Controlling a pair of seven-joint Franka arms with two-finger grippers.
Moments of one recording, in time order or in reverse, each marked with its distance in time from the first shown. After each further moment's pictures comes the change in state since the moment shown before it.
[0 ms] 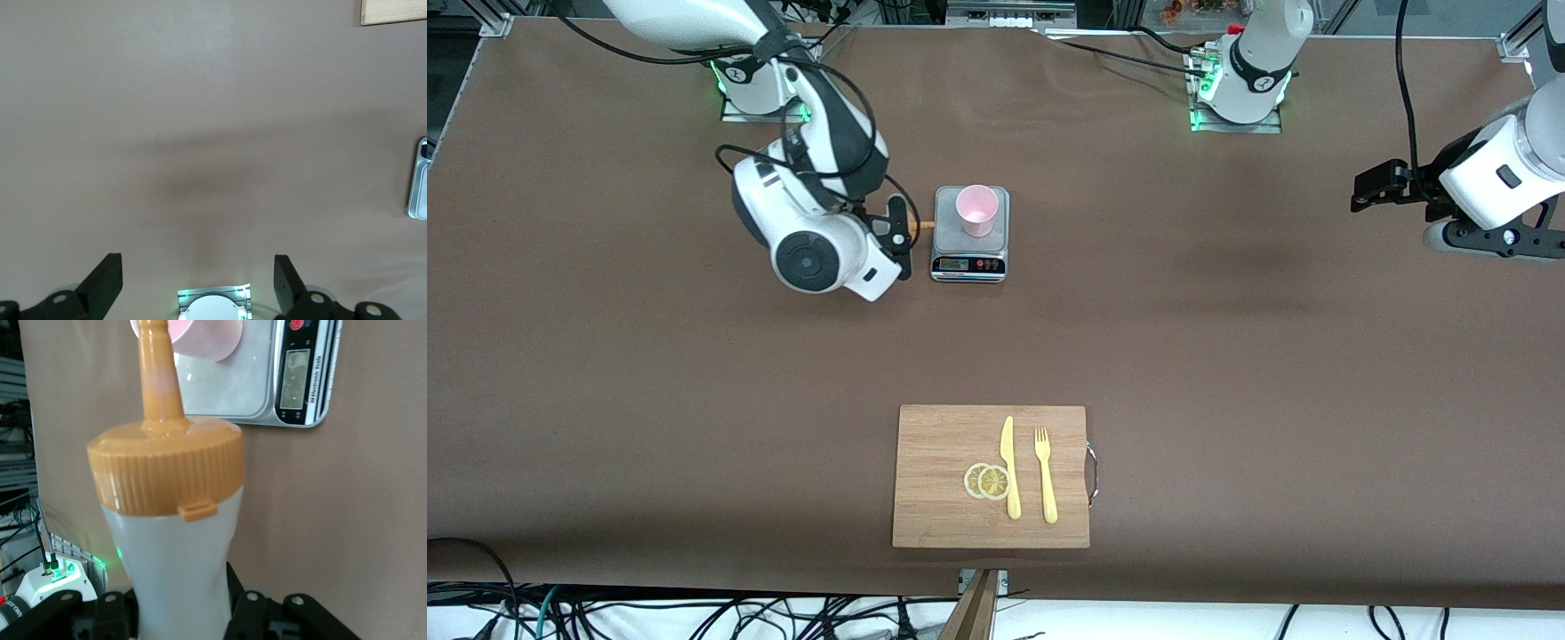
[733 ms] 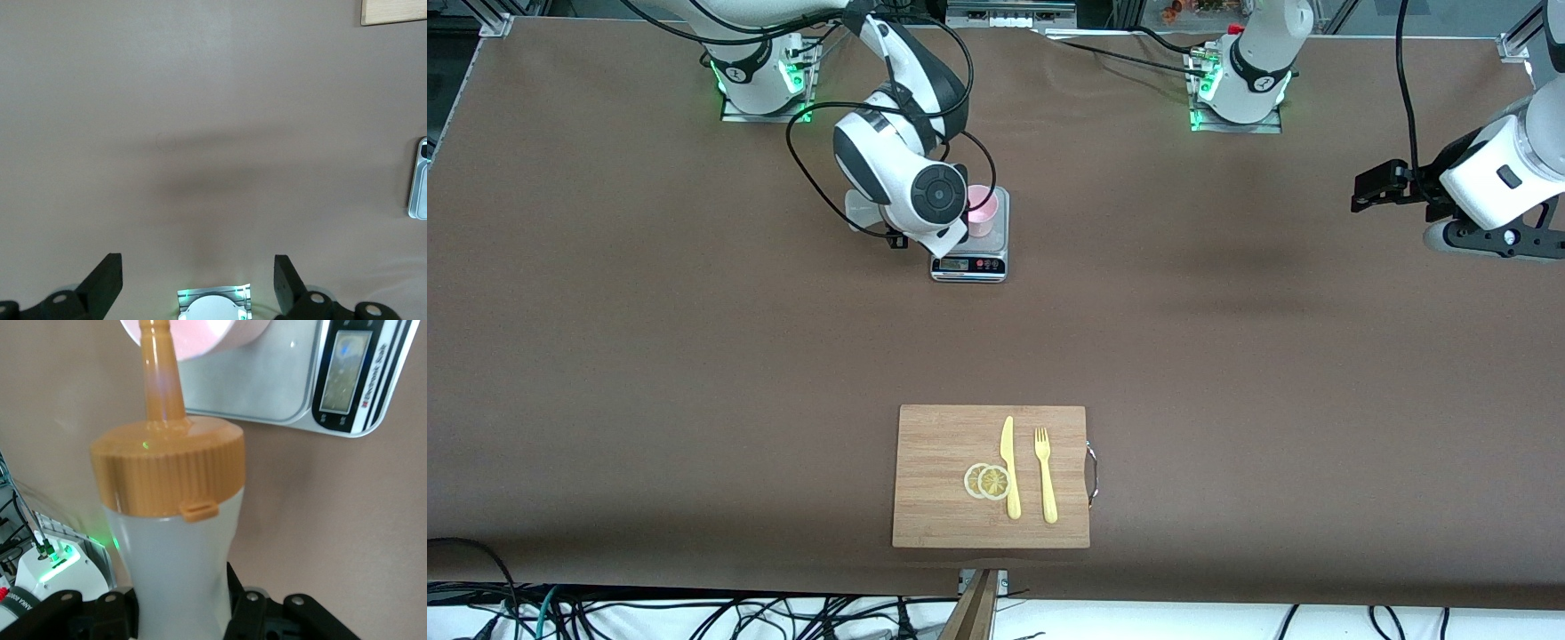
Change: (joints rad) left arm 0.000 0.000 0.001 0.000 0.000 0.000 0.000; right arm 0.187 0.022 0.012 -0.020 -0.194 -0.022 0.239
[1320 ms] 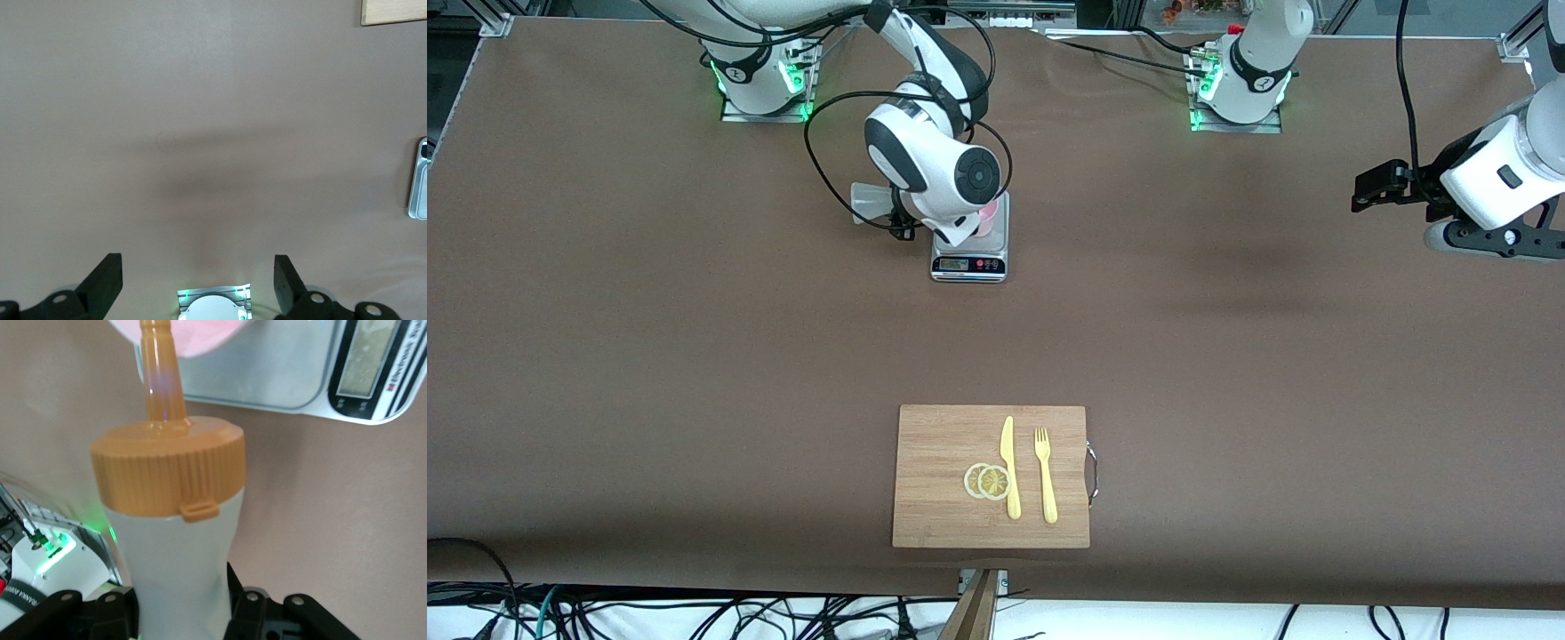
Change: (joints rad) left arm 0.000 0.000 0.000 0.000 0.000 0.000 0.000; right arm 0.029 0.027 0.056 0.000 -0.118 -0.043 0.121
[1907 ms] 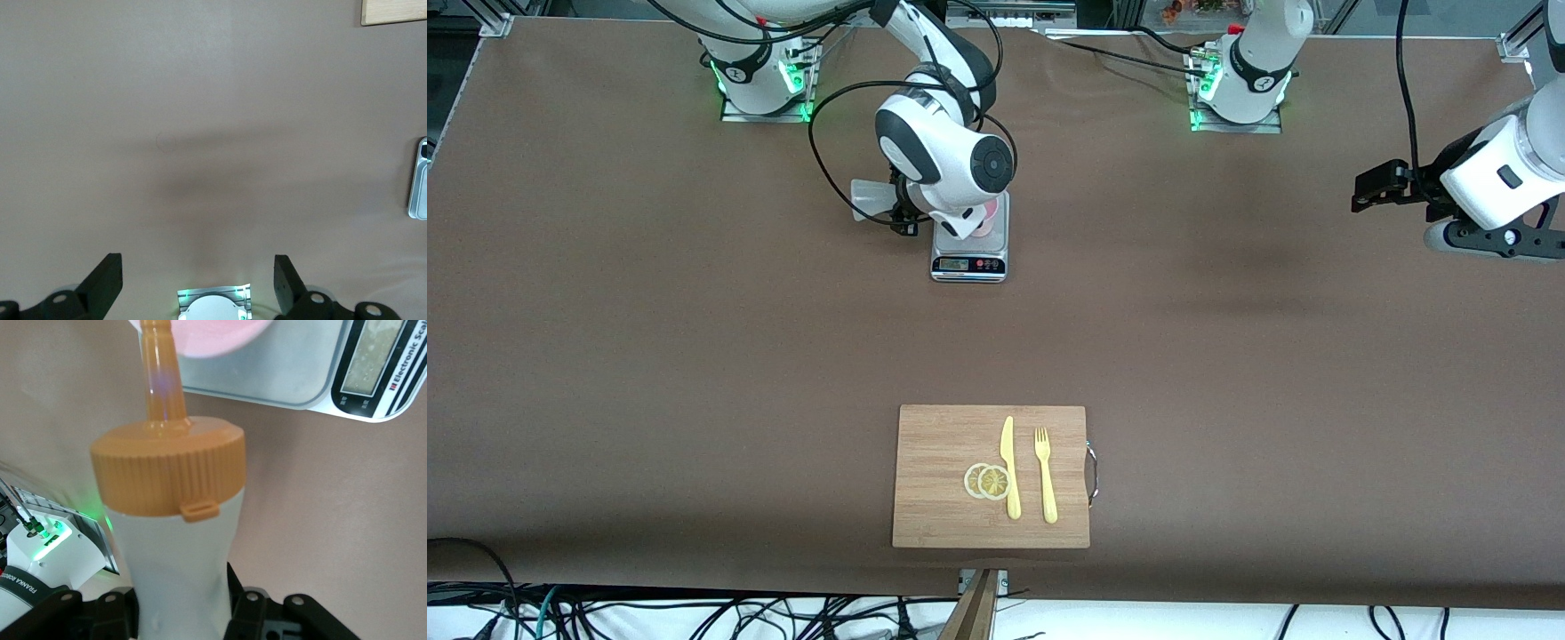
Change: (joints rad) left arm 0.000 0.000 0.000 0.000 0.000 0.000 0.000; right arm 0.002 0.006 0.022 0.022 -0.036 -0.026 0.005
